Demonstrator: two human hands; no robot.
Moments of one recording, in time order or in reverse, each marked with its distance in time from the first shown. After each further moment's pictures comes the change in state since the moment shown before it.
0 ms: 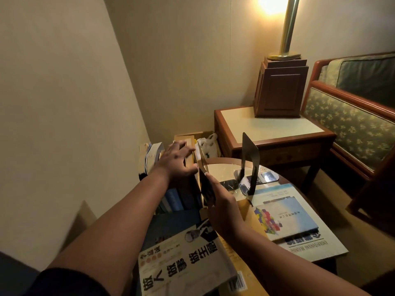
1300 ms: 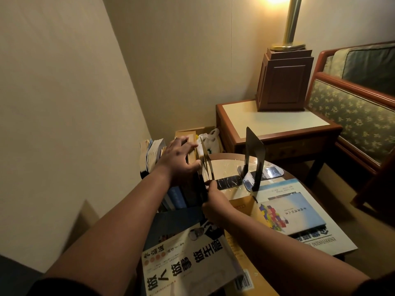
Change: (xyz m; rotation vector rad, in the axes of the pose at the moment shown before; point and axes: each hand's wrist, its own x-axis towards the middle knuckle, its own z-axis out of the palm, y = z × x) left_hand 0.000 -0.001 0.004 -0.010 0.017 0.003; right_hand 0.026 0.008 0.029 0.039 -0.457 0.671
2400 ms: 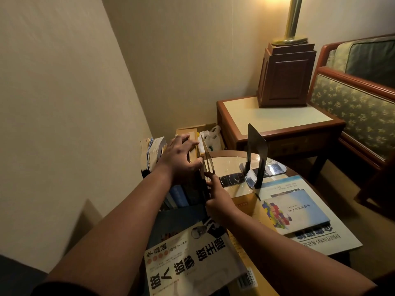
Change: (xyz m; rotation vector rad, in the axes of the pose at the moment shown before) left_hand -0.001 -0.001 -0.001 -0.019 0.013 0.002; right_hand -0.004 0.001 0.000 0.280 0.019 -0.051
